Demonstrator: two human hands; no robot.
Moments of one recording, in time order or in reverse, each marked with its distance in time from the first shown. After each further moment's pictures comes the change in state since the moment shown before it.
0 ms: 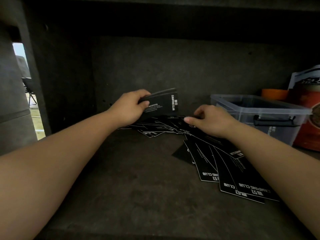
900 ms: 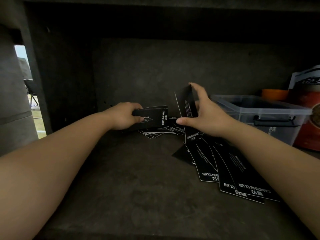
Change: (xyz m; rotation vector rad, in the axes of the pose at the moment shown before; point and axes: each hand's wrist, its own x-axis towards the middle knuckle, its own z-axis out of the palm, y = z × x) left_hand 0.001 -0.024 -0.007 0.269 -0.271 -0.141; right_hand -0.004 -0.011 -0.001 0.386 0.048 -0.246
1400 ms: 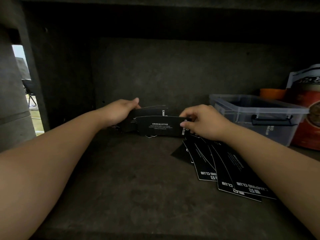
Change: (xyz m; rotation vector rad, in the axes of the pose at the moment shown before) left_hand -0.010 0.000 -0.009 -0.436 -0.009 -0.077; right_hand -0.002 0.007 0.007 -0.196 -0.108 -0.076
